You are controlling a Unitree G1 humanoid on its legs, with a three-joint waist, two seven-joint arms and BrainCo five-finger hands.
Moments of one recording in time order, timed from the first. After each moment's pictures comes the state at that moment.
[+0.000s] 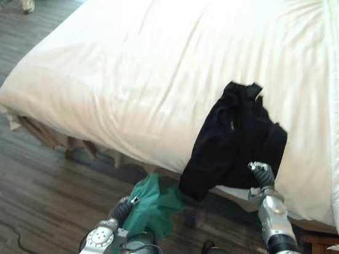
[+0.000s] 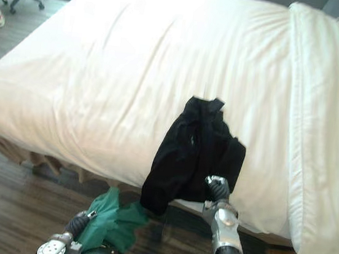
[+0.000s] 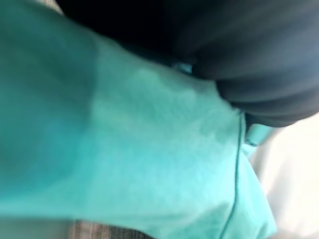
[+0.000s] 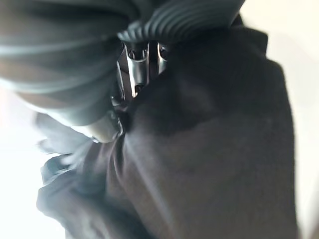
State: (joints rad) left arm 0.17 0.16 -0.03 0.82 -0.01 -0.21 -0.08; right arm -0.12 -0.11 -0.14 0.89 0.09 -0.20 0.00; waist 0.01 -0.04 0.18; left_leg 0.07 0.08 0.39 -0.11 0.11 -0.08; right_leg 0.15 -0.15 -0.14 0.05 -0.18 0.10
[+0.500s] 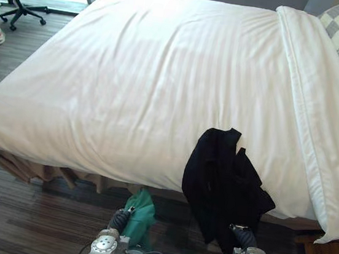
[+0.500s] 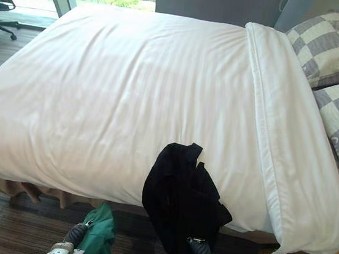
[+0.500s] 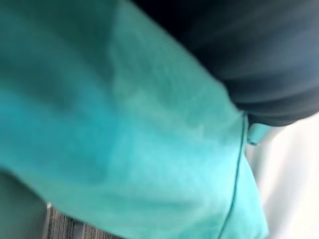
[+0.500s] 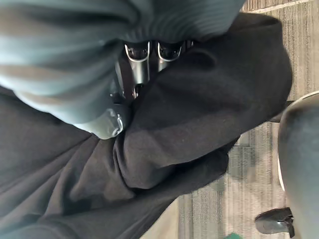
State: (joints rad) left arm 0.09 0.10 0.01 1.01 -0.01 -0.20 0.03; right arm 0.06 -0.06 -0.09 1.04 0.06 -0.24 0.03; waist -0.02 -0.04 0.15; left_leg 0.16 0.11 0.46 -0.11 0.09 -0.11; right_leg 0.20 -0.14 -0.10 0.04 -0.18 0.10
